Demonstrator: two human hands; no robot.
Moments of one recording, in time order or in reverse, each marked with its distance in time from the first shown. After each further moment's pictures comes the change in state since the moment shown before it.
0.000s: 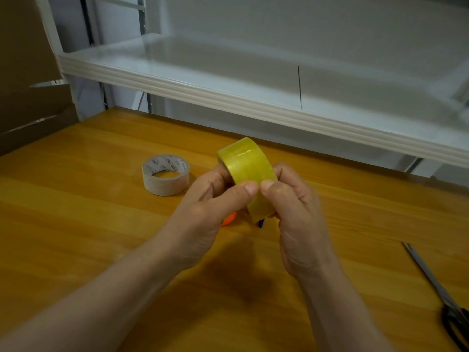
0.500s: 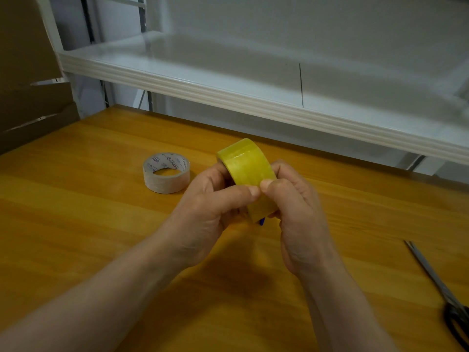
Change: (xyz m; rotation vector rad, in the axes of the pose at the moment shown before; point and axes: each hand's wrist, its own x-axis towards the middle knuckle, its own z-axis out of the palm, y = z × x) left_hand 0.001 -0.004 -0.001 -0.097 0.048 -0.077; right_hand 0.000 -0.006 0.002 -0.021 -0.034 0.081
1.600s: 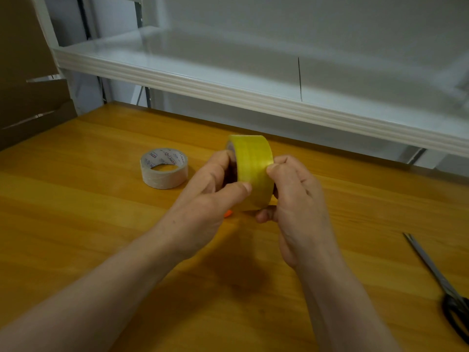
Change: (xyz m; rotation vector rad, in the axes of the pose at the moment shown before) left_hand 0.002 -0.006 -0.006 0.268 0.012 0.040; right_hand -0.001 -0.003 0.003 -0.034 0.148 0.105
